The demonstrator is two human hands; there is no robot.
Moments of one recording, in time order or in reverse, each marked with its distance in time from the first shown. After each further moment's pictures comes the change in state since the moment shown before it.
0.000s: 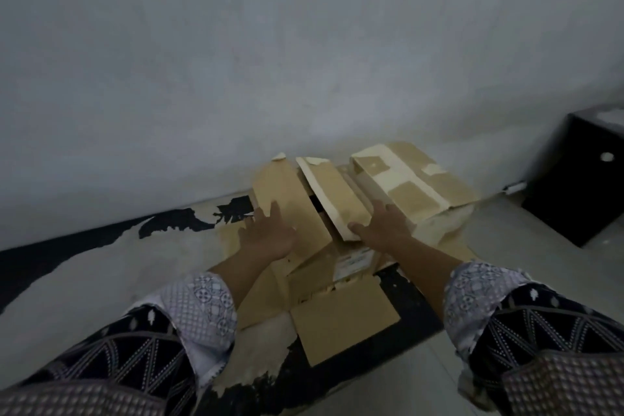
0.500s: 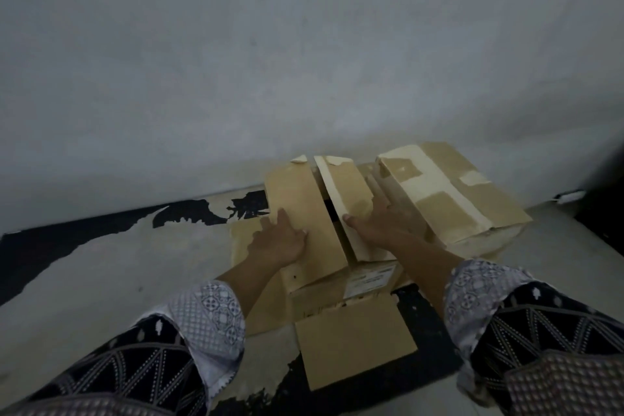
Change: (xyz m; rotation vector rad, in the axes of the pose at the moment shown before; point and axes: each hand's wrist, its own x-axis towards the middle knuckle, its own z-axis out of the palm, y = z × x) left_hand 0.050 -0.003 0.031 -0.154 -0.108 -0.147; right_hand 0.077 -0.022 0.019 0.149 -0.183 -0.044
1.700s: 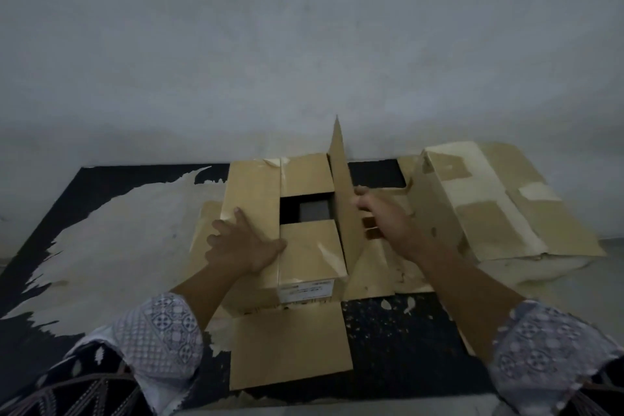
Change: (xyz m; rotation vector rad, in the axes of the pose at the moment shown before) left_hand -0.050 -0.055 0.004 0.021 0.145 -0.482; right_hand -0.031 -0.022 -0.008 0.614 -0.420 -0.315
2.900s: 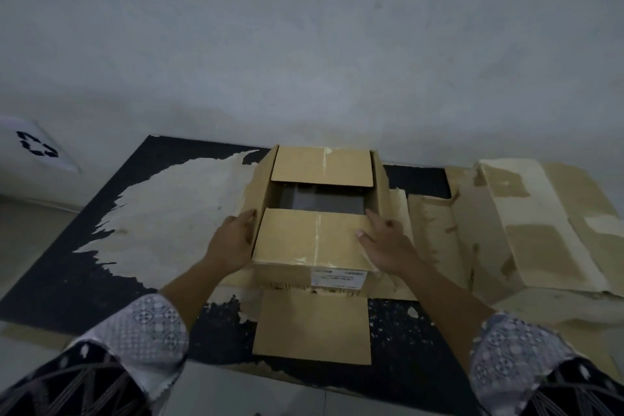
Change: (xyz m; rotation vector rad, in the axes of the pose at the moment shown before) left_hand 0.000 -0.106 0.004 -0.220 0.098 0.213; right_hand 0.018 0.048 0.053 -0.737 -0.049 0.055
